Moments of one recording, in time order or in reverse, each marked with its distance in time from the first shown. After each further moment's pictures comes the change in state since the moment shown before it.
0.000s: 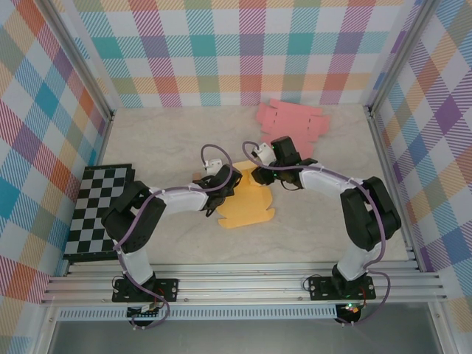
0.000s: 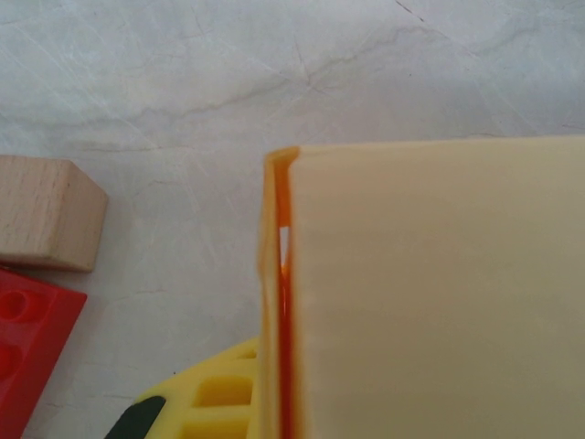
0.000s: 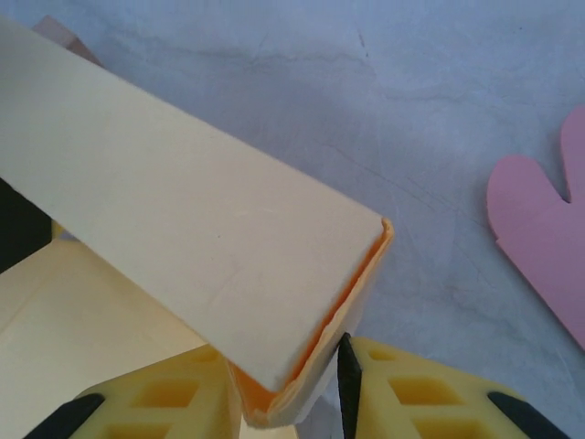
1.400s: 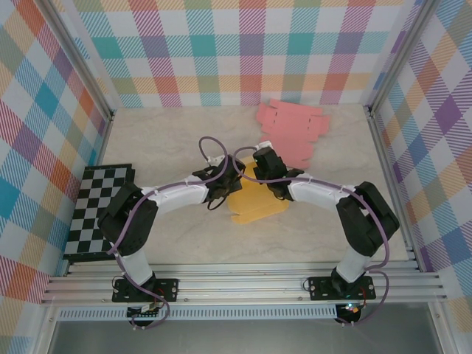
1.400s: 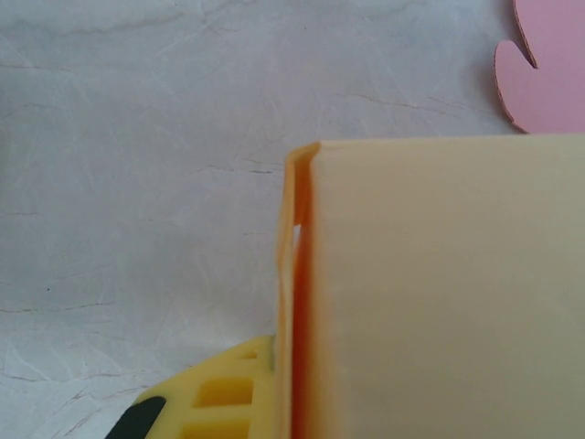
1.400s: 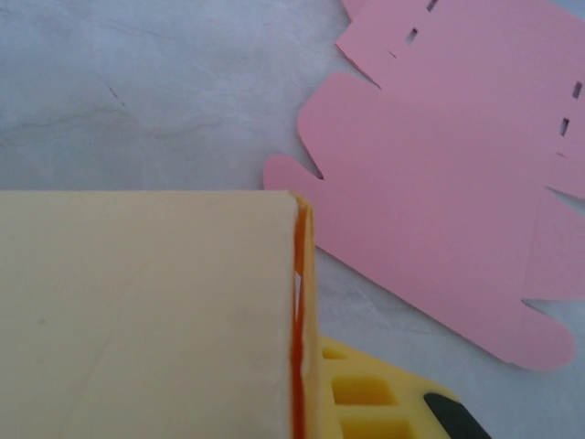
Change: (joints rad) left arm -0.005 -0.035 0.130 -0.178 0.204 -0.164; right arm 0.159 -0.015 -0.022 0.042 0.704 0.280
